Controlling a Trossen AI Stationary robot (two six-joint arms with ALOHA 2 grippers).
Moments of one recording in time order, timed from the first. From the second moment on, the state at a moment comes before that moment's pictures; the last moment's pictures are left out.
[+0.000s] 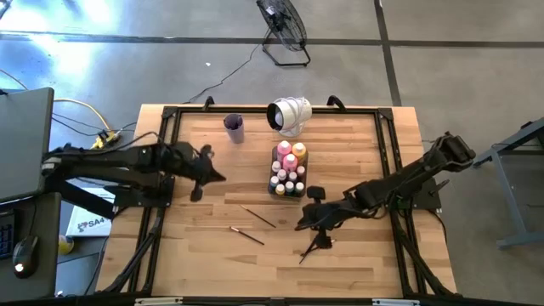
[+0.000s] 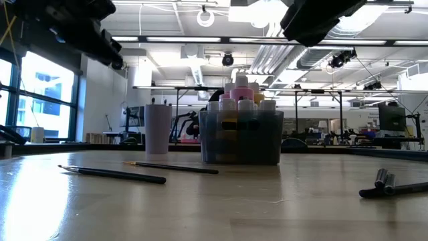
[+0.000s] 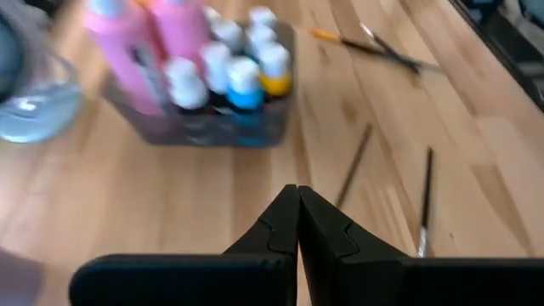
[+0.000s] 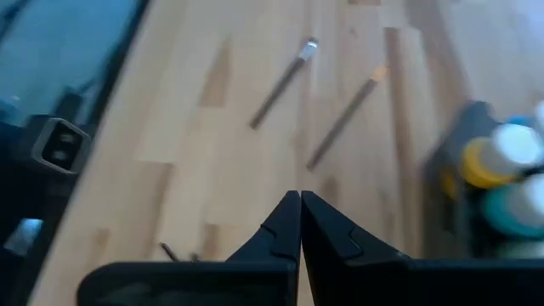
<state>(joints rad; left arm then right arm) 0.08 0.71 0.57 -0.38 0.12 0.10 0.43 1.47 1.01 -0.28 0.17 0.29</state>
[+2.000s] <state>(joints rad) -0.57 1.40 0.69 -0.24 -0.15 -0.08 0.57 1.61 0.82 0.30 0.64 0.63</state>
